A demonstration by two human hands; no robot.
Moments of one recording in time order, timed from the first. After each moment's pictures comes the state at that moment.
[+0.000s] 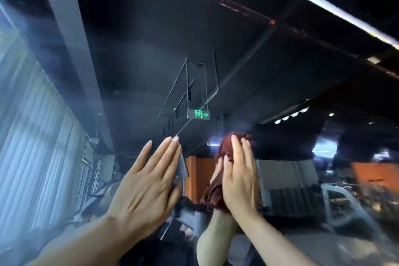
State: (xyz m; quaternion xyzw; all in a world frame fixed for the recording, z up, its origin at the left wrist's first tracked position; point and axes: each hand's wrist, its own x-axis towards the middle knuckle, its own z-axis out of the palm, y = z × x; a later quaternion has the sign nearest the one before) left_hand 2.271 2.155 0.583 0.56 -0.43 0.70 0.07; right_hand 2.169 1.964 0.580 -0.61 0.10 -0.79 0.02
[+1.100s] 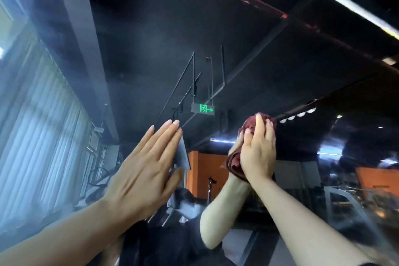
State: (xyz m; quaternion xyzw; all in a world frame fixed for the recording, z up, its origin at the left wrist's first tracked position) left_hand 2.270 2.158 0.582 0.53 -0.47 0.68 0.16; right_hand 2.141 1.948 0.626 -0.60 0.20 -0.77 0.04
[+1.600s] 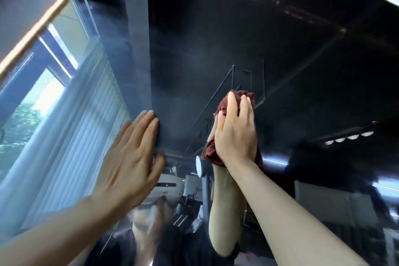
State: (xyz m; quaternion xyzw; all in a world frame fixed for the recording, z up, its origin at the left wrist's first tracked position) left_hand 2.331 2.276 0.586 0.62 -0.30 0.67 0.26; right_hand 2.236 2.104 0.677 -0.66 0.05 -0.75 -0.07
